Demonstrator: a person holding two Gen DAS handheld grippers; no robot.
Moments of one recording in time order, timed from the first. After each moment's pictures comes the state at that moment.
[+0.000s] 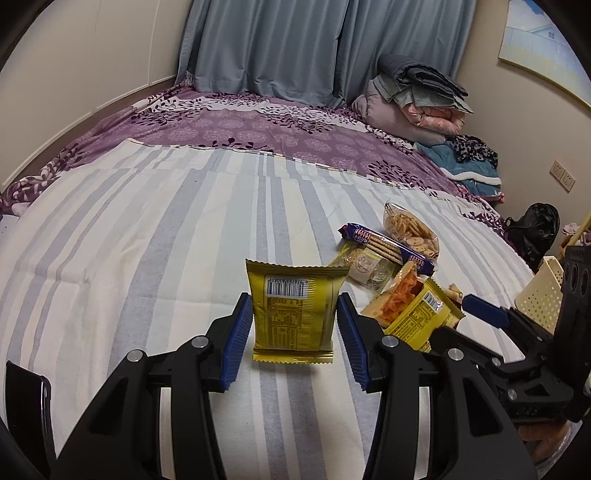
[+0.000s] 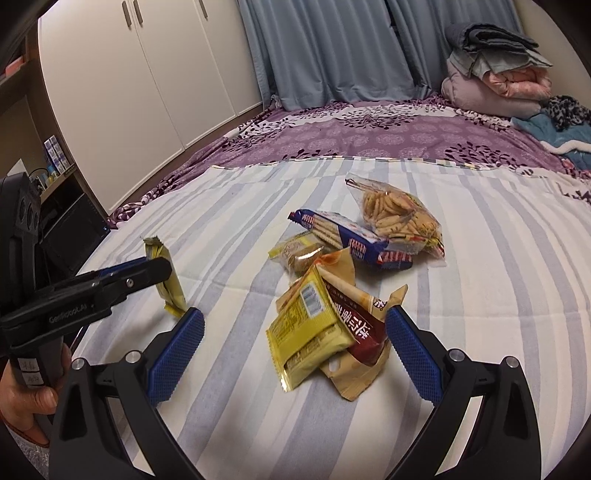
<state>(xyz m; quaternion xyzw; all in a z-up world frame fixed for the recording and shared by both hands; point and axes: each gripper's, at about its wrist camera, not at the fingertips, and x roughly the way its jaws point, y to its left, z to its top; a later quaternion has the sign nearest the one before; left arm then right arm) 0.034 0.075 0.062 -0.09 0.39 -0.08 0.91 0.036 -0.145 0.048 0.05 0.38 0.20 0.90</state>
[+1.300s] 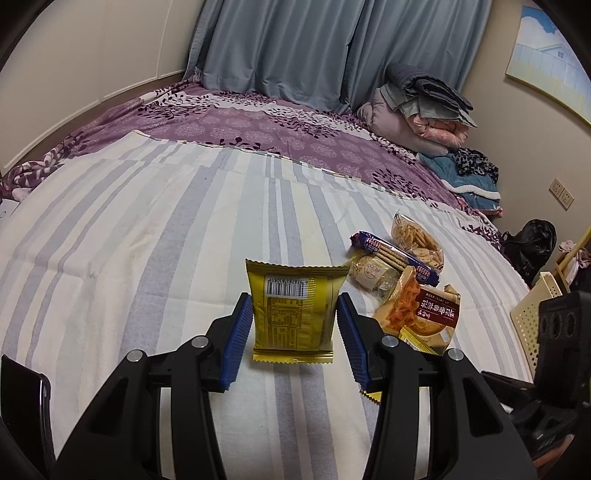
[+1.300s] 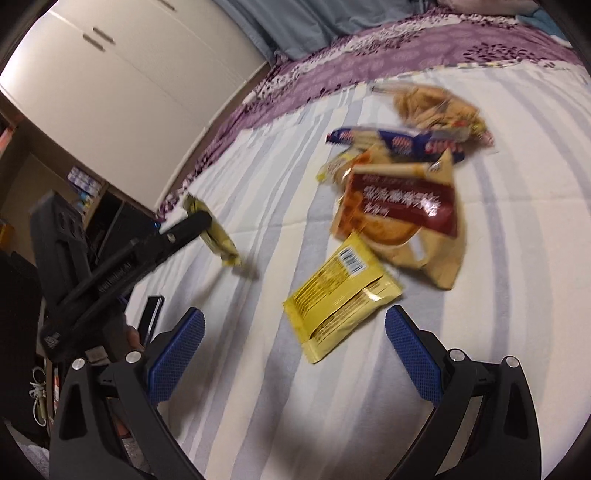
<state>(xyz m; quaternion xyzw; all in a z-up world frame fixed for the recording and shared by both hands) 0.034 0.094 0.061 -0.12 0.39 -0.07 0.91 0.021 -0.129 0.014 0.17 0.50 0.27 0.81</state>
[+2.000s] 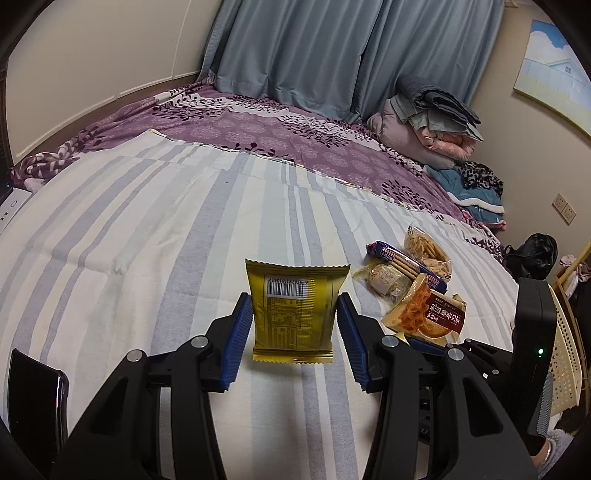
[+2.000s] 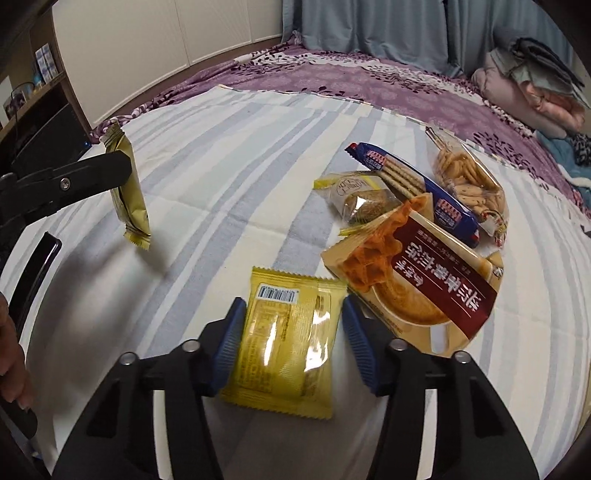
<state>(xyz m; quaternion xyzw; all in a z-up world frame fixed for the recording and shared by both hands) 0.024 0.119 0.062 -0.14 0.38 -0.06 0.91 0.034 -0.074 0.017 -0.07 0.48 0.18 0.86</state>
